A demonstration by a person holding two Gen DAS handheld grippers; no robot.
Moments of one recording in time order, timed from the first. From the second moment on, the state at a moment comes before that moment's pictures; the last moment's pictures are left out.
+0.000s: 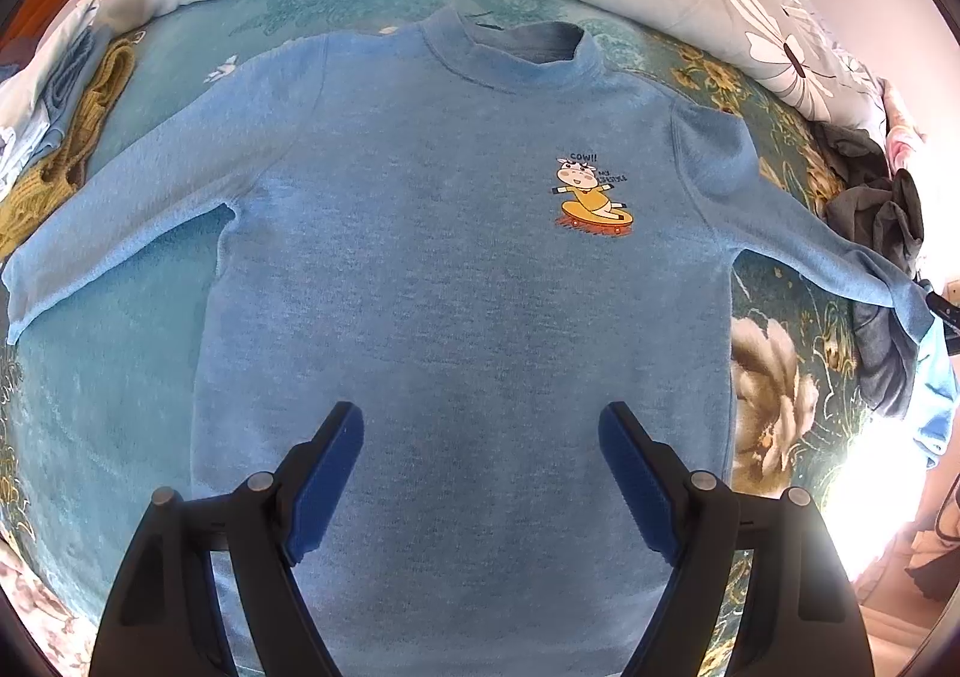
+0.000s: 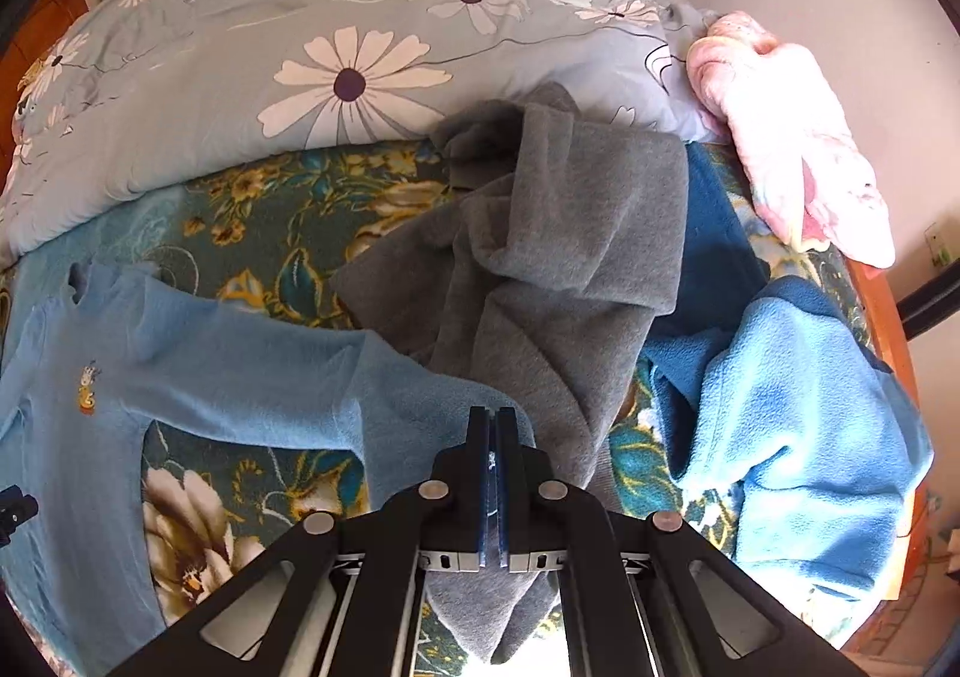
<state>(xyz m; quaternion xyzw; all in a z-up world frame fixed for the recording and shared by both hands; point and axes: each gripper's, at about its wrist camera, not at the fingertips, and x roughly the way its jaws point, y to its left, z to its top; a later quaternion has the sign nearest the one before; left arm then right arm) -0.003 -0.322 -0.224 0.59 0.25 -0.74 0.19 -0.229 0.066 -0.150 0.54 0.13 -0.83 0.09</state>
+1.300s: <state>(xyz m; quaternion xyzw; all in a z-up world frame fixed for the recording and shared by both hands) -0.013 -0.319 -0.231 0.60 0.25 -0.74 0.18 -0.223 0.073 -0.170 0.58 0.09 -0.80 0.13</state>
